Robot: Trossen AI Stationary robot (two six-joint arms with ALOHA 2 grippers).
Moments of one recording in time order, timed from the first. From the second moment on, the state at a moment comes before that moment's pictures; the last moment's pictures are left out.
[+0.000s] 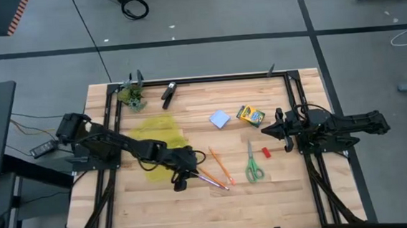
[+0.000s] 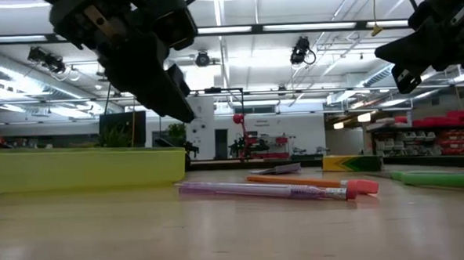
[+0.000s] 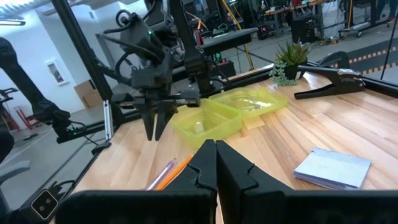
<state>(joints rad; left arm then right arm) -0.25 1.62 0.83 0.05 0.08 -0.21 0.02 0.01 0.03 -0.05 0.04 0.30</state>
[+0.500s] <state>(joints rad) -0.26 1.74 0.97 -0.02 0.10 -0.17 0.02 0.02 0.03 -0.05 0.04 0.30</state>
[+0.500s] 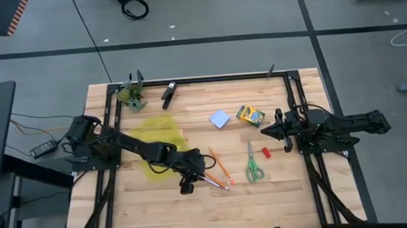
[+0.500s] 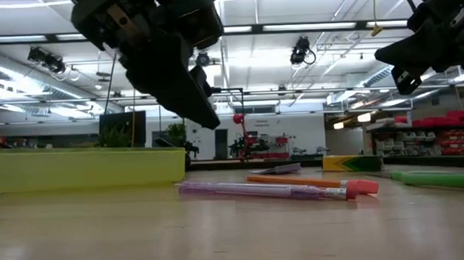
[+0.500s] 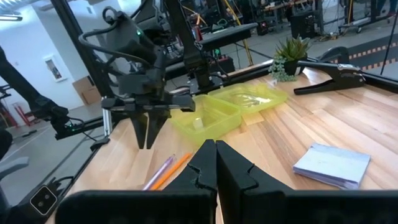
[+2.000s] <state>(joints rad) -0.33 1.93 0.98 0.17 0.00 -0.07 0.02 0.04 0.03 -0.05 0.03 0.30</state>
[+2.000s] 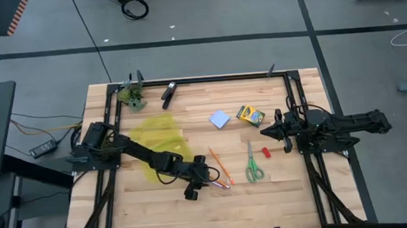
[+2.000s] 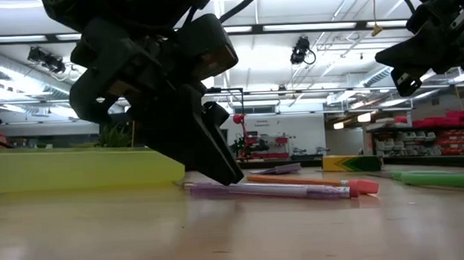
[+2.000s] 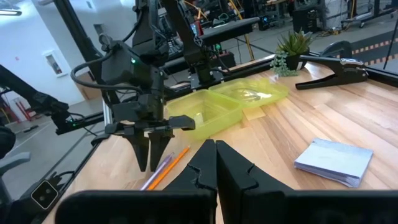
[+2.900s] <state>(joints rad) -0.31 1.93 0.97 0.20 -0.04 -0.06 0.02 0.04 0.03 -0.05 0.03 0.30</state>
